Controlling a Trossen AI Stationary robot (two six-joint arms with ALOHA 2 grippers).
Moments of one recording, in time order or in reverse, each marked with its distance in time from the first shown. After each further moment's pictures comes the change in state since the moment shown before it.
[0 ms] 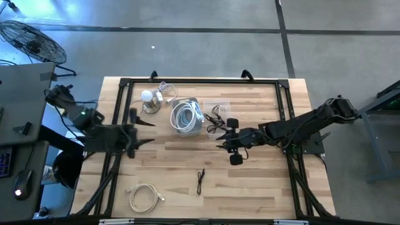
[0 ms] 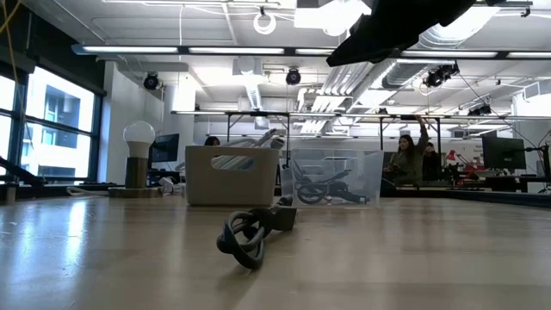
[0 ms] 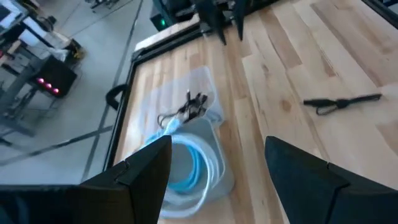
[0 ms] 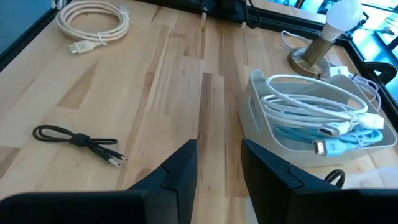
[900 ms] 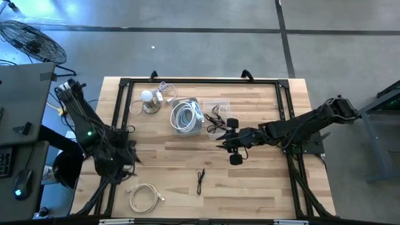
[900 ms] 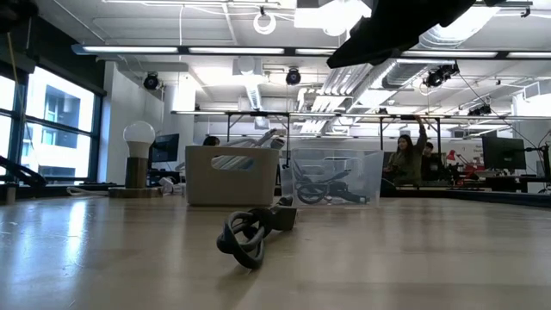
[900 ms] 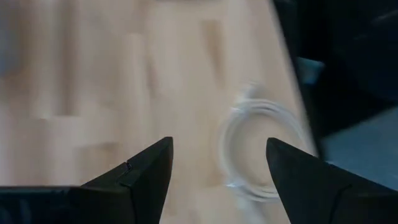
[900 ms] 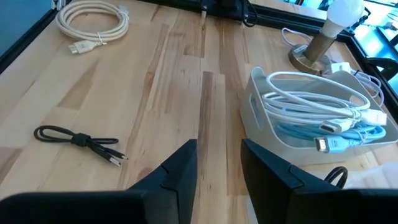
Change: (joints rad) left arm -0.320 0.108 -0.165 -0.045 0.431 -0.768; right arm 0.000 0.000 -0.002 -0.002 -0.007 0.015
